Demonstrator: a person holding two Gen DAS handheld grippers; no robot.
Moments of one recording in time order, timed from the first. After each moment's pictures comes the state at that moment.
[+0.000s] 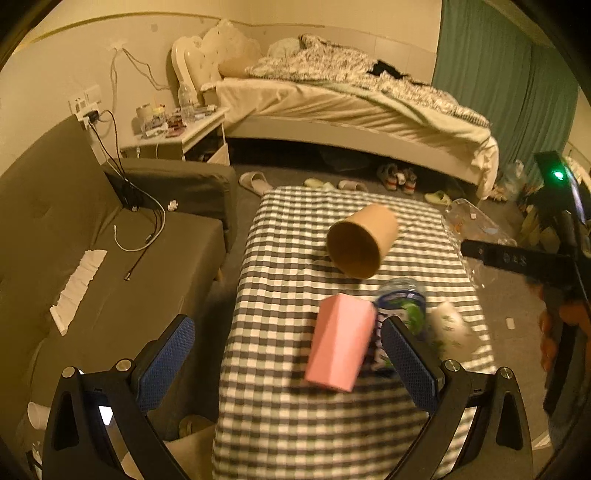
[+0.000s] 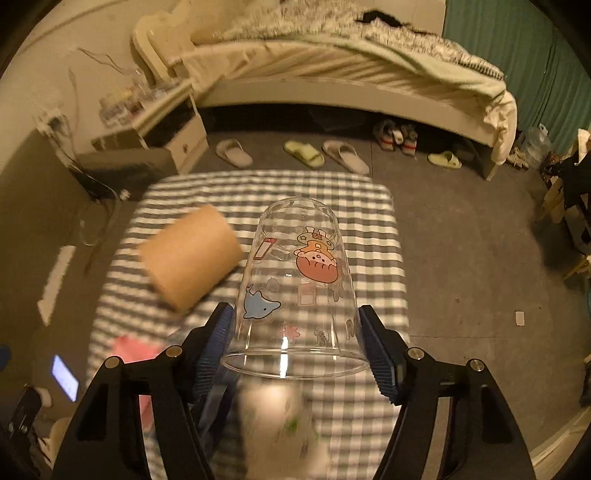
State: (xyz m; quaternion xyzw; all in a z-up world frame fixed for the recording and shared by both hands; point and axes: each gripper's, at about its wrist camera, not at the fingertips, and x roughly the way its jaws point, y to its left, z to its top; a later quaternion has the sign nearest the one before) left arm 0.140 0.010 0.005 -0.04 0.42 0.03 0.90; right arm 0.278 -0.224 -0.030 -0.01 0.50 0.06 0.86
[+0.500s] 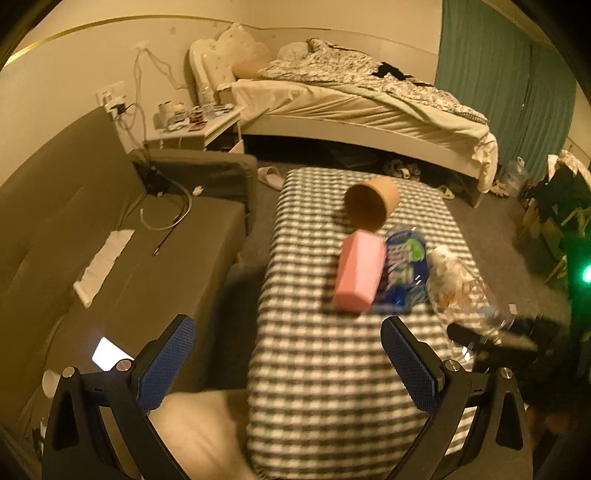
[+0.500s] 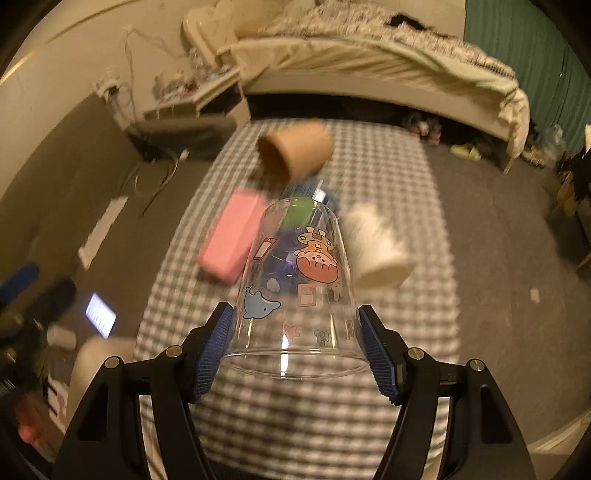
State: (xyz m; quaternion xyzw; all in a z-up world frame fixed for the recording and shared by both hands) left arm 0.041 0.037 0.000 -0.03 0.43 0.05 0.90; right arm 0.092 -0.165 -0.042 -0.01 0.51 0.12 0.85
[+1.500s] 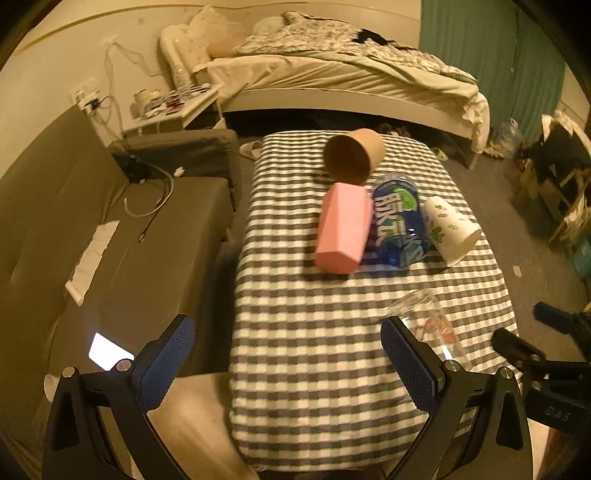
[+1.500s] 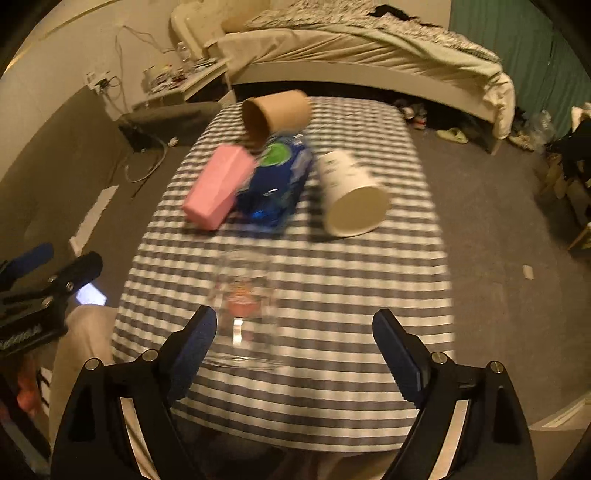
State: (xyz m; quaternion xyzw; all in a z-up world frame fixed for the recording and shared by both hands) left arm 0.054 -0.003 -0.039 0.01 0.47 0.02 0.88; right arm 0.047 -0.208 -0.051 -0.01 0.51 0.09 0.85
